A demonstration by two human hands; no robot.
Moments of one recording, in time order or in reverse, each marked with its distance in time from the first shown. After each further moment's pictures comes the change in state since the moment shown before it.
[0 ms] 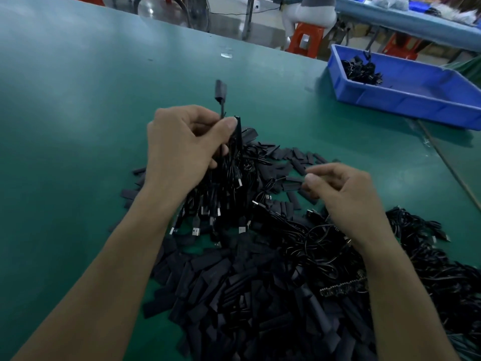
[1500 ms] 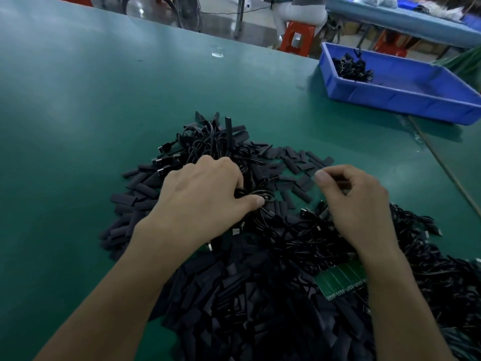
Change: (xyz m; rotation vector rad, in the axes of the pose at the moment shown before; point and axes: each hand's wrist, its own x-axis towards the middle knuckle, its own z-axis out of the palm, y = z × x) left_hand -0.035 0.017 0.015 0.938 -0.462 0.105; right_hand -0.010 0.007 -0.010 -0.240 0.177 -0.058
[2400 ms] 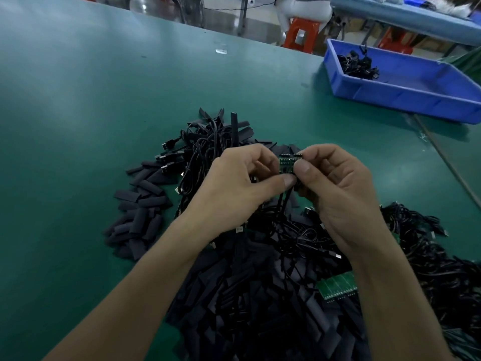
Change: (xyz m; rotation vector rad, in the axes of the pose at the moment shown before) left_hand 0.006 0.013 0.019 -0.973 -0.056 0.028; right_hand 0.000 -0.029 0.019 0.868 -0.258 -0.052
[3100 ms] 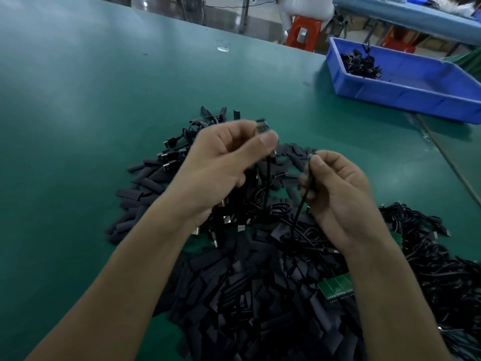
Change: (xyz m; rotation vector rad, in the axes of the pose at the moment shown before) left_hand 0.004 0.008 -0.023 -0.395 0.012 0.022; right_hand 0.003 0.010 -0.003 0.288 0.180 0.289
